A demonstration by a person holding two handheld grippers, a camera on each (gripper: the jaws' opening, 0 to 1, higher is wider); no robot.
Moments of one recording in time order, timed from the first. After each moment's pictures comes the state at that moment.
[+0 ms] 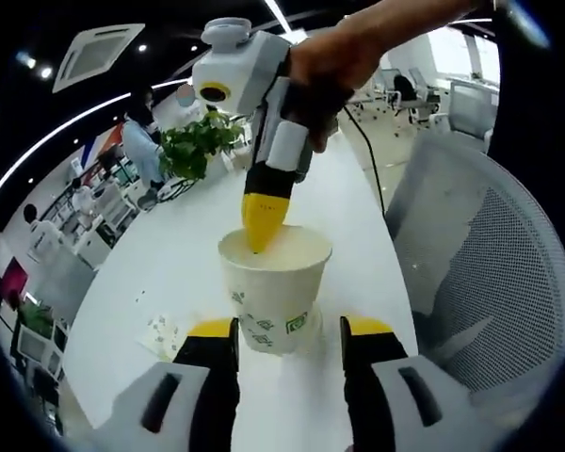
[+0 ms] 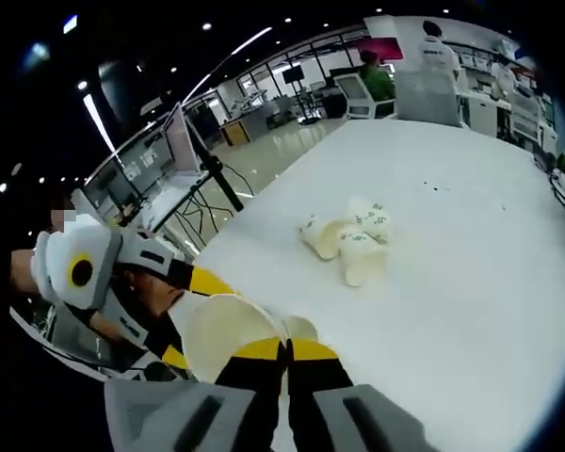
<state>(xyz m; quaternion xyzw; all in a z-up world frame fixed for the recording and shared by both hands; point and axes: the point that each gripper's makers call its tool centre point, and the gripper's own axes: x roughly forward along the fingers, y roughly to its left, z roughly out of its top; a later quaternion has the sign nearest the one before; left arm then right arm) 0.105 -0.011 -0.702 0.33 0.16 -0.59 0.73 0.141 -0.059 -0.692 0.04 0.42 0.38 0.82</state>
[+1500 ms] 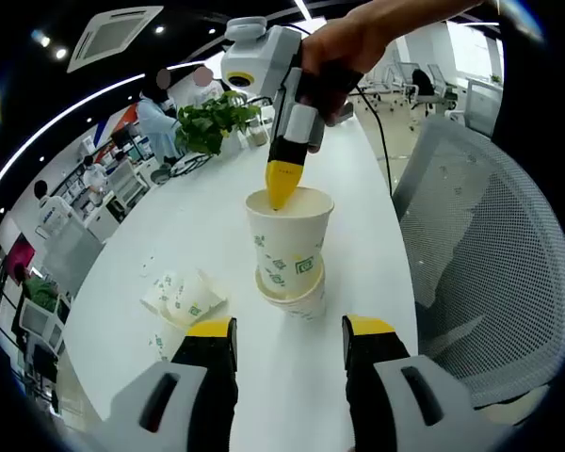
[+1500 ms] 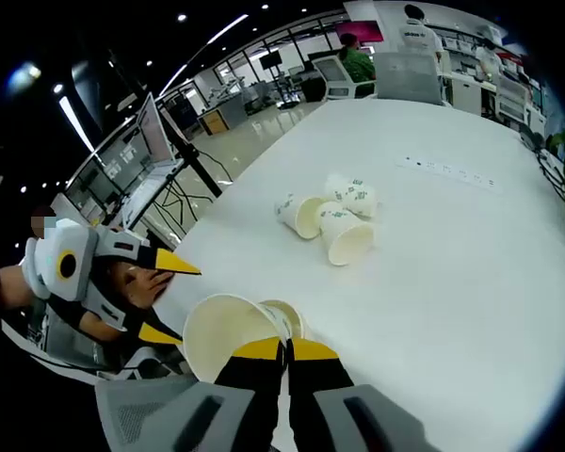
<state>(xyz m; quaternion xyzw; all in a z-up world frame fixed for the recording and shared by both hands) 0.106 0.030 -0.717 0.32 0.19 -0.55 0.74 0.138 -0.065 -0.716 0.03 0.47 0.34 0.82</state>
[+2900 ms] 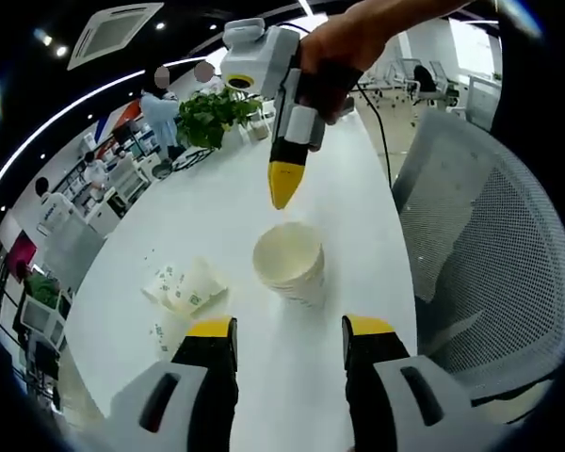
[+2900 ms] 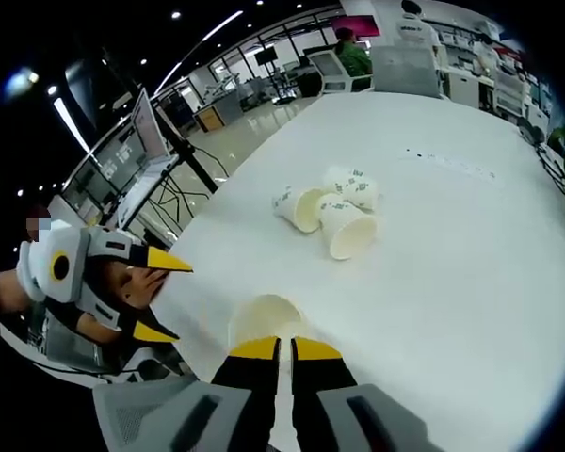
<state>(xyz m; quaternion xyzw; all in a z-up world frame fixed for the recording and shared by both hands) 0.104 0.041 -0.722 0.33 0.20 -0.55 0.74 0.139 -0.060 -0.726 0.03 0.48 0.33 0.81</state>
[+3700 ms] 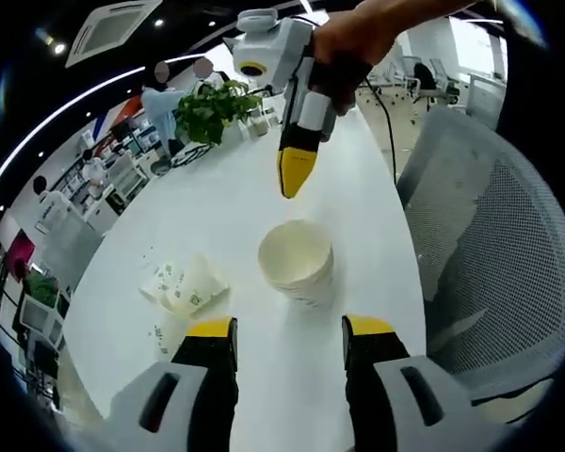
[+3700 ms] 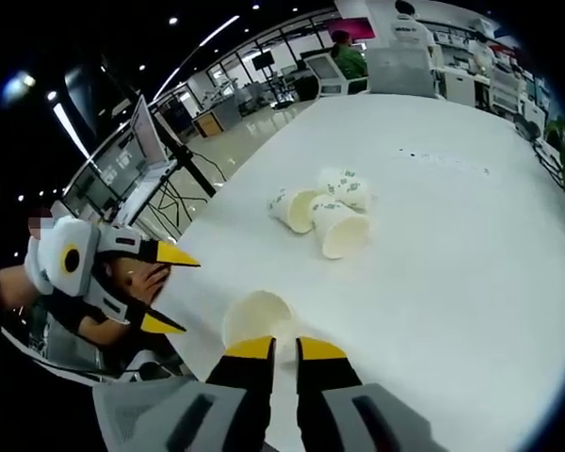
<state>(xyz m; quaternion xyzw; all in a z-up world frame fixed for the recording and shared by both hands) 0.119 0.036 -0.729 0.33 0.20 -0.55 0.74 0.135 -0.070 -0.726 0.05 0.47 0.33 0.82</state>
